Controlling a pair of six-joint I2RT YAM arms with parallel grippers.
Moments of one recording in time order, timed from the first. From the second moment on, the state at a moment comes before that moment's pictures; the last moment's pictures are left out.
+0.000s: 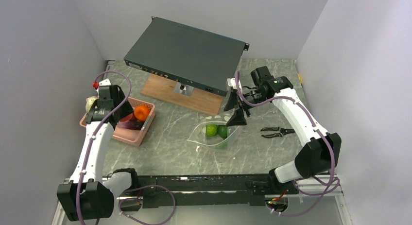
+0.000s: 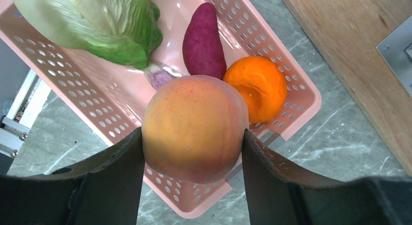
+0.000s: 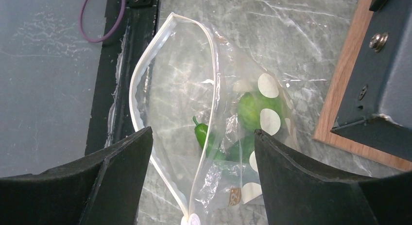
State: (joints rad) left arm 0.07 1.04 0.95 -0.71 -0.25 -0.41; right arm 0.32 1.44 1.36 -1.14 -1.08 -0.97
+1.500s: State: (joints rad) left arm 0.09 1.05 0.97 -0.64 -0.01 -0.20; right arm 0.32 1.47 1.36 -1.15 -1.09 -1.02
